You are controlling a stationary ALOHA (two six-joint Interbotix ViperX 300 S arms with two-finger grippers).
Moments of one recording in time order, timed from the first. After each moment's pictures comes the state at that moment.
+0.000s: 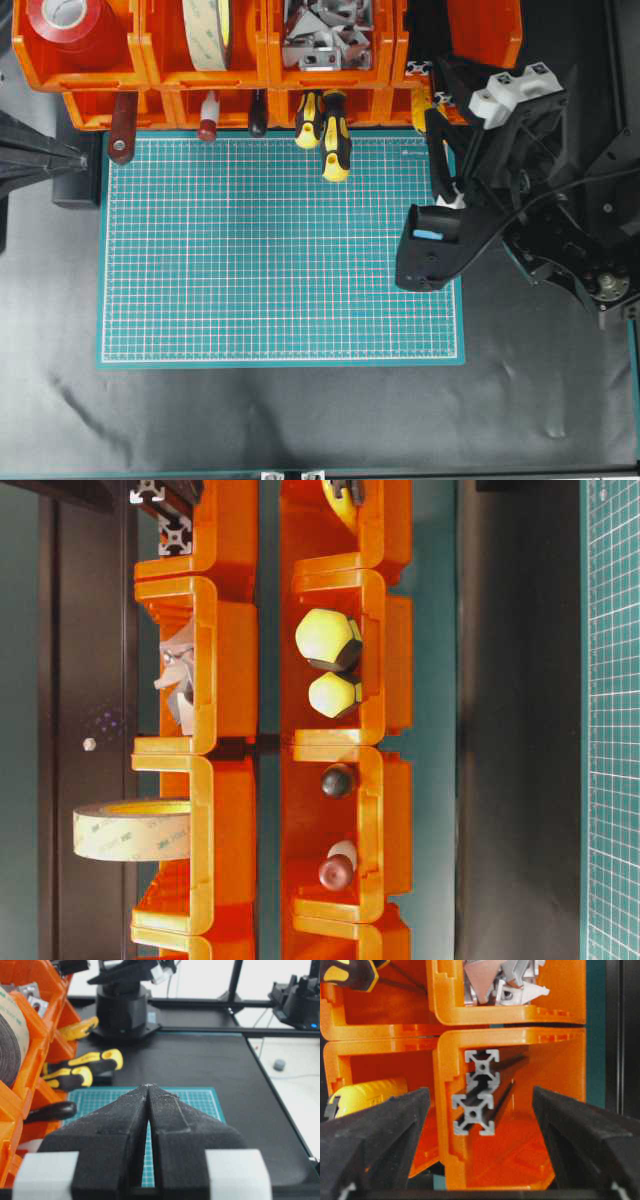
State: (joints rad) left arm -0.06 -0.96 1.04 0.04 -0.02 -0.09; right arm 0.47 -0.19 0.49 -1.17 1.49 0.47
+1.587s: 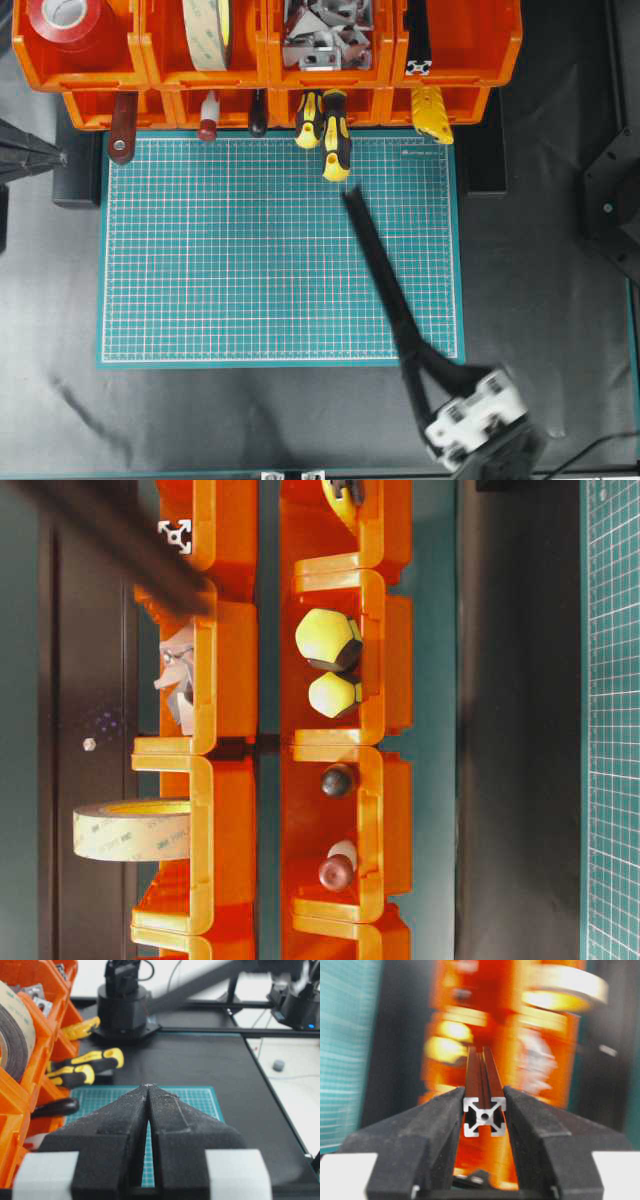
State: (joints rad) left arm -0.06 -1.03 1.04 0.04 0.04 -0.09; right arm 0.89 0.27 -0.06 -1.12 1.76 0.28
